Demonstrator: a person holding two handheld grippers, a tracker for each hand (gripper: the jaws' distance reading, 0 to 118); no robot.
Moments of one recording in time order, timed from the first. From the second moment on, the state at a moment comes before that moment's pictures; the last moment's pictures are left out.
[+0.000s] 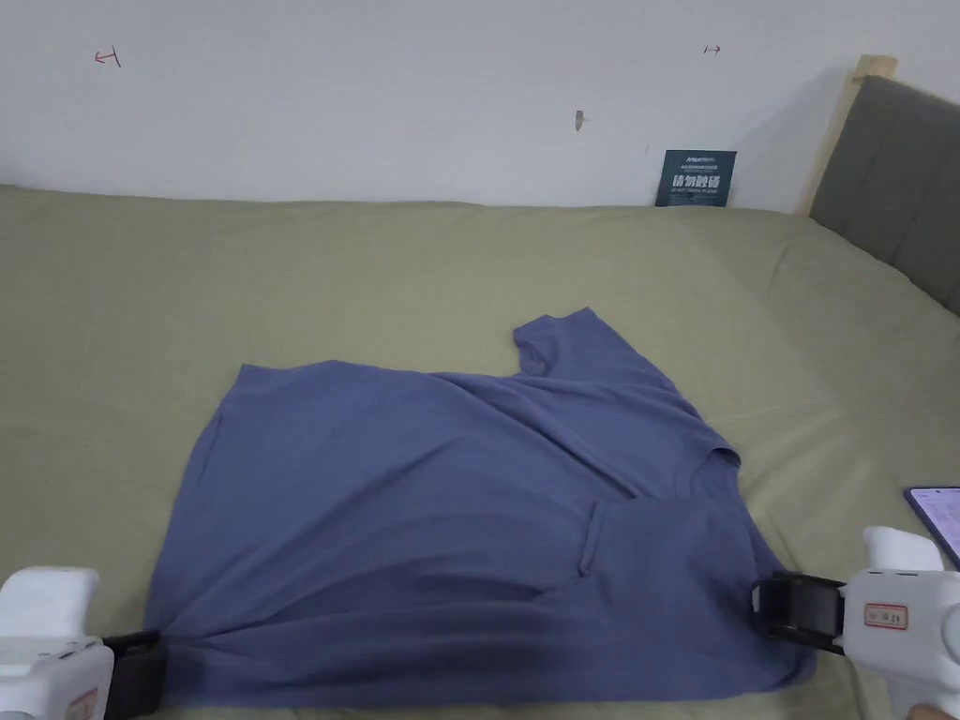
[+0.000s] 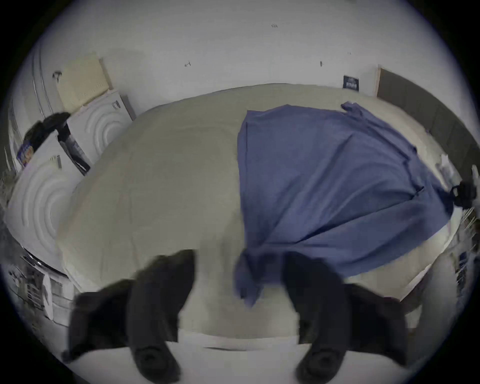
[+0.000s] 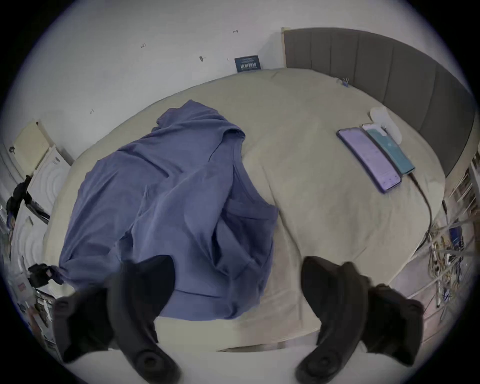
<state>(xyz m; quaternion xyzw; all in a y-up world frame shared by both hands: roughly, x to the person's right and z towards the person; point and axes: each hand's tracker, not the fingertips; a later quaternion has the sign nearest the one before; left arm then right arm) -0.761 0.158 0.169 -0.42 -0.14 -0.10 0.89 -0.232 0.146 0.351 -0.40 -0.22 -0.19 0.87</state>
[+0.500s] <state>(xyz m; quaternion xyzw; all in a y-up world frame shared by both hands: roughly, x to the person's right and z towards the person) -0.766 0.181 0.213 -0.44 -0.19 -0.08 0.88 -0.286 0.172 0.373 -0.39 -0.16 -0.15 0.89</state>
